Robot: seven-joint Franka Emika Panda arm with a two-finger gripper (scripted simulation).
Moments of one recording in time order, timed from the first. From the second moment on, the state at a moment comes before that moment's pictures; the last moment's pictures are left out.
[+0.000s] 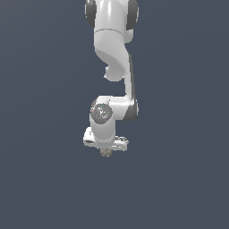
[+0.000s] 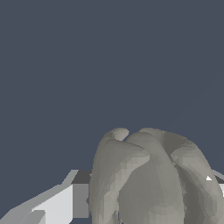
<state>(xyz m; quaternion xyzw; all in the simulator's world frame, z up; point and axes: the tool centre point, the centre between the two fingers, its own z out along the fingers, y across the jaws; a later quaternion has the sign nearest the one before) 0.071 -0.041 0.039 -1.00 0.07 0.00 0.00</state>
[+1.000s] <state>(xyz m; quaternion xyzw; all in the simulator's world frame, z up) 0.058 -0.057 0.068 -1.00 0.07 0.00 0.00</state>
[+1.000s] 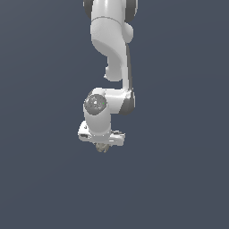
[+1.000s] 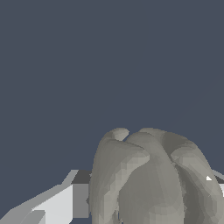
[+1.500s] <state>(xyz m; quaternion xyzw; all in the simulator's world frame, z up) 0.026 -0.102 0.145 -1.00 0.07 0.00 0.00</state>
